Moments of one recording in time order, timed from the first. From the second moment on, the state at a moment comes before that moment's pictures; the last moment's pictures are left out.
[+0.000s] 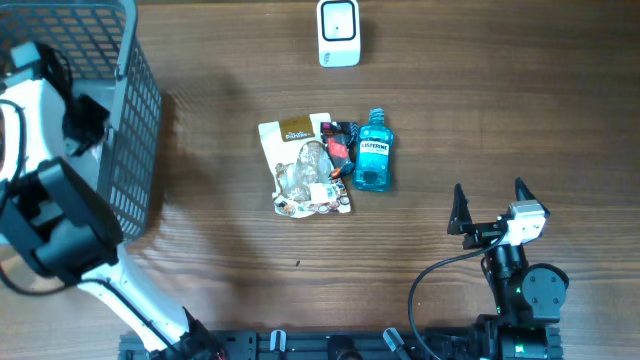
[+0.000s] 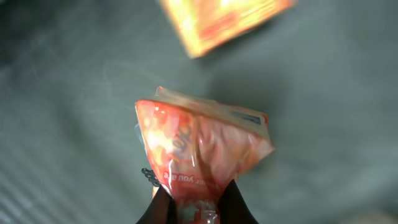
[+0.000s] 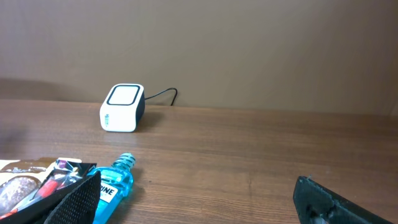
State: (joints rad) left arm 0.45 2.09 1.77 -1.05 -0.07 -0.47; right arm -0.06 0.01 0.01 0.00 -0.15 -0.01
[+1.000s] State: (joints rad) left arm -0.48 1.89 1.86 -1.20 0.22 -0.47; right arm -0.06 0.01 0.01 0.00 -0.15 -0.01
